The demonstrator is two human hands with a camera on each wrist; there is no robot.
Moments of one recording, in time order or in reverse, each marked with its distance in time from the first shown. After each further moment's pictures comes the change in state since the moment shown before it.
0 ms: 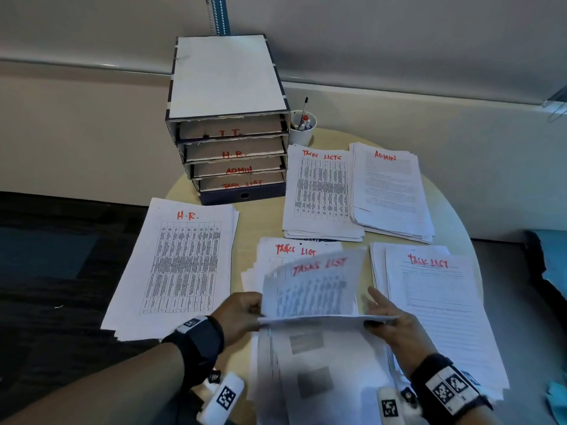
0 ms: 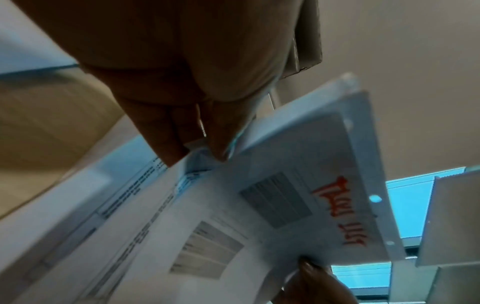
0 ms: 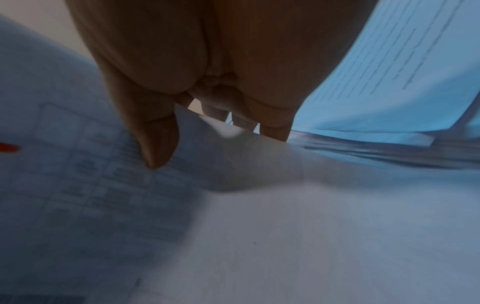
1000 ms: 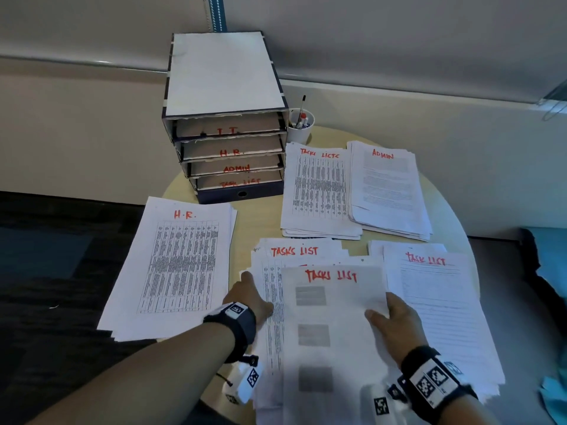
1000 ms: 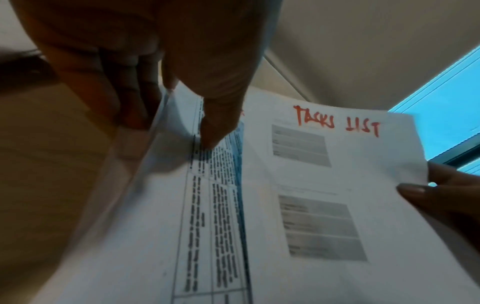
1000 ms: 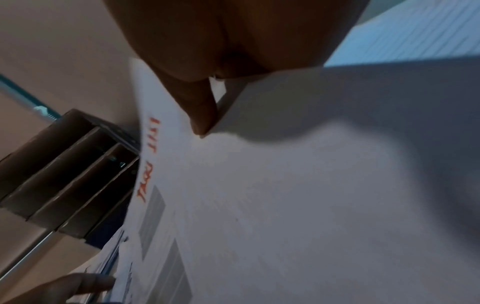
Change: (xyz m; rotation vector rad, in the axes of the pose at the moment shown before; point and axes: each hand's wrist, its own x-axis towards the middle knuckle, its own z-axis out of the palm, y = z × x) left_hand 0.051 0.002 0.018 0.625 0.298 -0.303; right_hand -0.001 -0.014 0.014 -0.339 0.290 -0.009
